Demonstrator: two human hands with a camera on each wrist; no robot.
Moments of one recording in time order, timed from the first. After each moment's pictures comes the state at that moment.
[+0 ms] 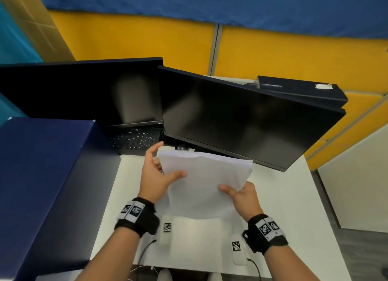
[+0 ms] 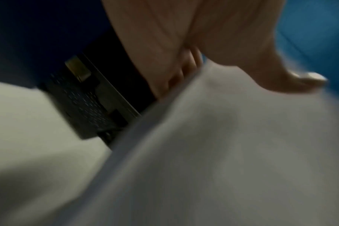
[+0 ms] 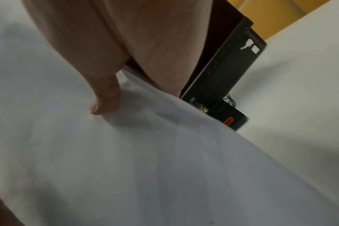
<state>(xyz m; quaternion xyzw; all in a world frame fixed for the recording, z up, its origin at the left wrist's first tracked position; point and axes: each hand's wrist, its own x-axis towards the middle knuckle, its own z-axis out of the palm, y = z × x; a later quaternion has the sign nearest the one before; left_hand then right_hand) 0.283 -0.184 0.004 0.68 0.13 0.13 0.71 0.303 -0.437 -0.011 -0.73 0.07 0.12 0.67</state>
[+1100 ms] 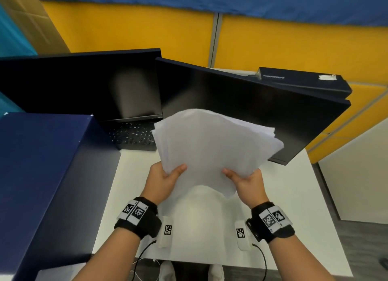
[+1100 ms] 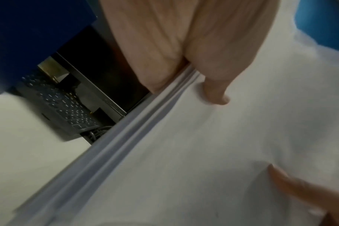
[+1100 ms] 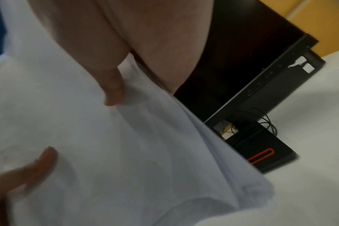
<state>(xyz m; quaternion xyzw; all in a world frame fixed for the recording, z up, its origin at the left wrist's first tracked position) 0.275 -0.192 -0.003 0.76 0.13 0.06 0.64 0.312 -0.437 0.014 -0.74 -0.01 0.03 0.67</state>
